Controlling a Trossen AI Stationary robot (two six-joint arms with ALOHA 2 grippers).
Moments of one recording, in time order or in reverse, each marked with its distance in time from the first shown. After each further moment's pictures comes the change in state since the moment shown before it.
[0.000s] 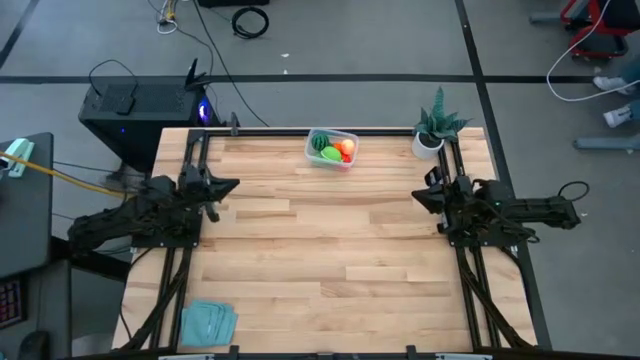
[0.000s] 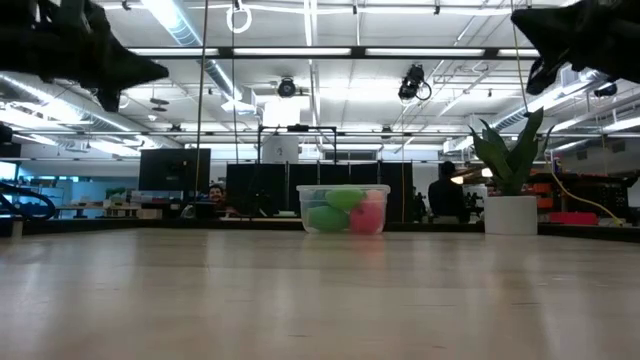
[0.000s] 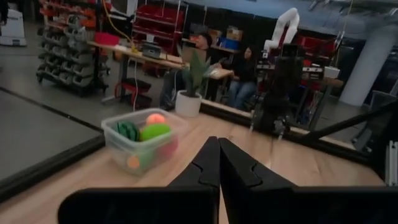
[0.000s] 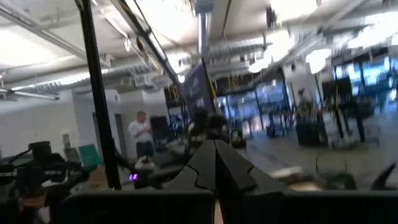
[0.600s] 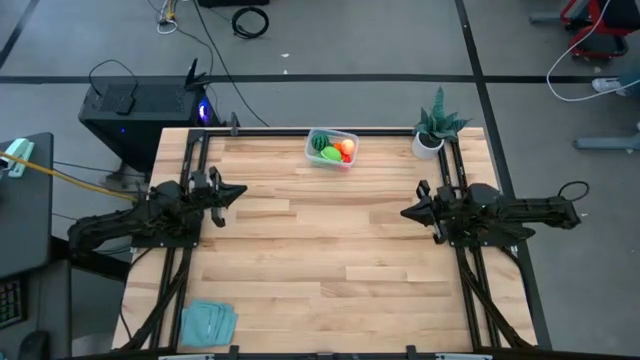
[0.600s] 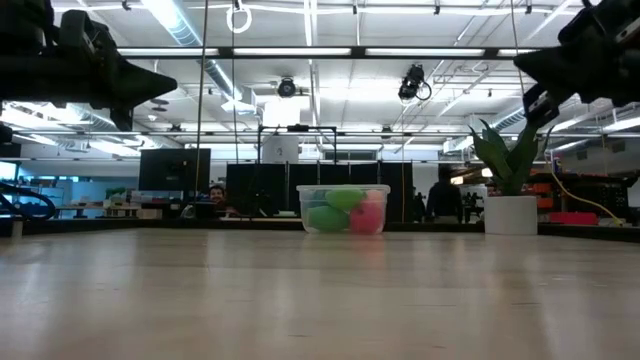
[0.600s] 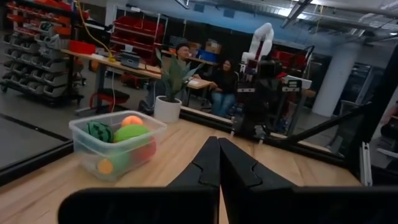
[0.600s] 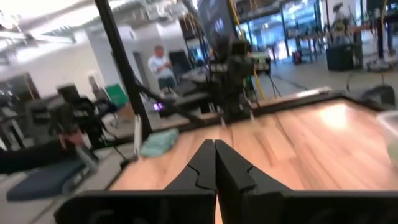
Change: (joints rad) left arm 0.000 0.002 -0.196 0.274 0.079 -0.028; right arm 0.000 0.000 0.000 -0.300 -0.139 0.105
